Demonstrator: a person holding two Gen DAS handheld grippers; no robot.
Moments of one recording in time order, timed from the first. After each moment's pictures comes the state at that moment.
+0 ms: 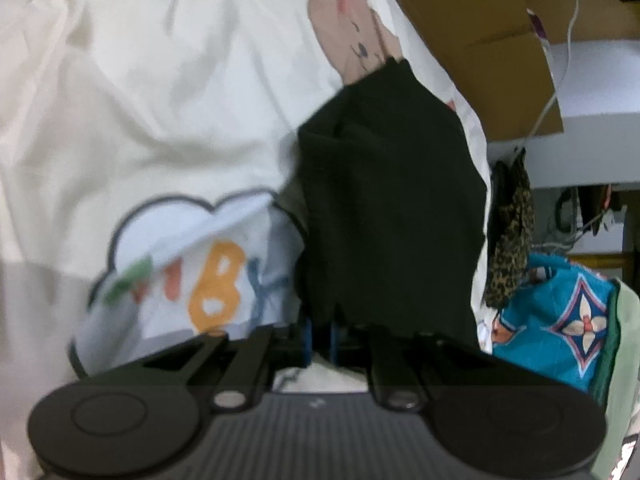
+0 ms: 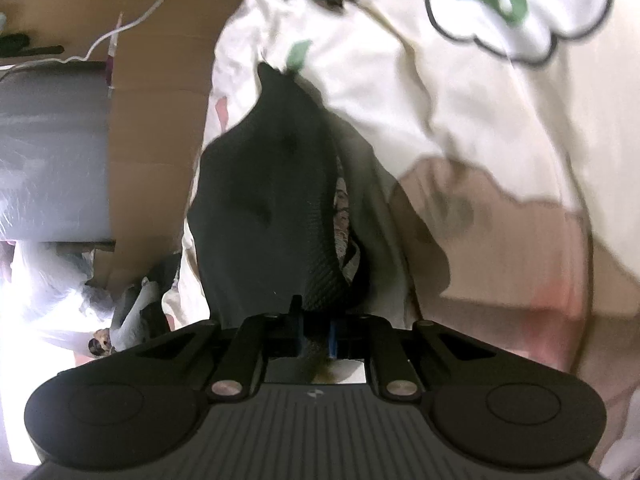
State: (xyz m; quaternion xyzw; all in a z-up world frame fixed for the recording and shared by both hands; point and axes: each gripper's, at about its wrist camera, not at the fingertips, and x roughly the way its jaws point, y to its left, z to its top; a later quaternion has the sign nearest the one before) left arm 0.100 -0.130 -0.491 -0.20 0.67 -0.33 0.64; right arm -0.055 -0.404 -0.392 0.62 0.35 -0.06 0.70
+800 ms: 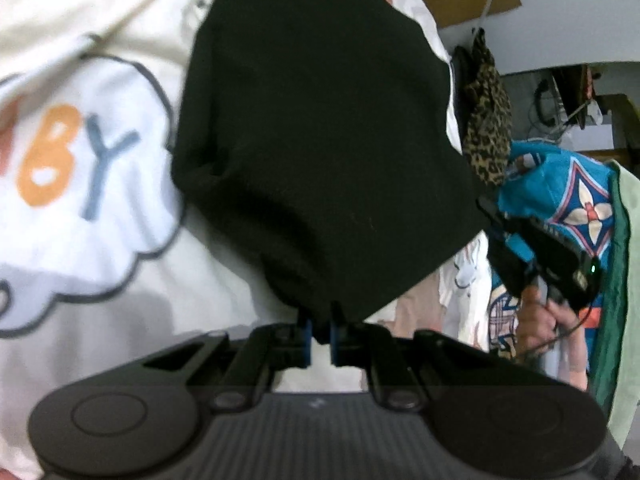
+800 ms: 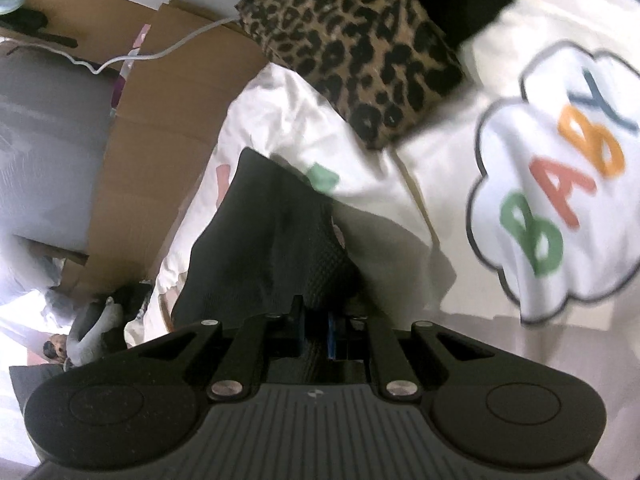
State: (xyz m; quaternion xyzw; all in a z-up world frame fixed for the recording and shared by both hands) left arm -0.059 -0.443 -0.565 -0.11 0.69 -0.41 0.59; right arm -0.014 -0.479 -0.352 0.52 0.35 -0.10 0.77
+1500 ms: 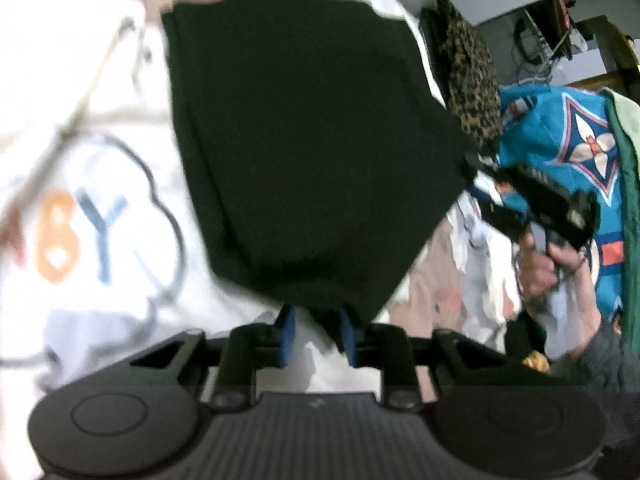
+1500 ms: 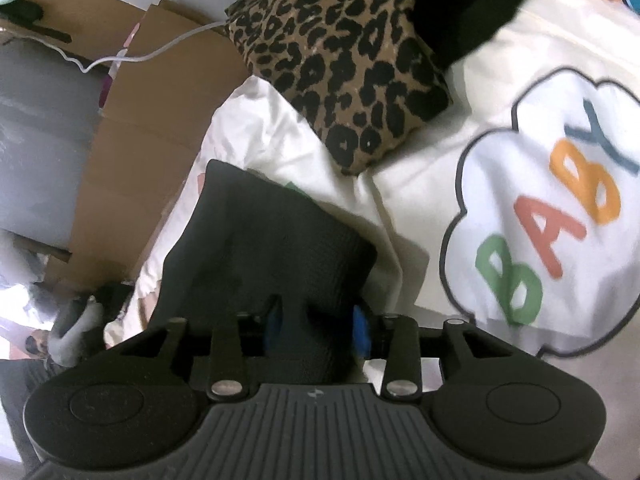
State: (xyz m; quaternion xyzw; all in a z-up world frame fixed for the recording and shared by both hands) left arm -0.134 -0.678 -0.577 0.00 0.65 -0.46 0.61; right arm -0.018 -0.491 -0.371 0.51 0.35 -0.11 0.78
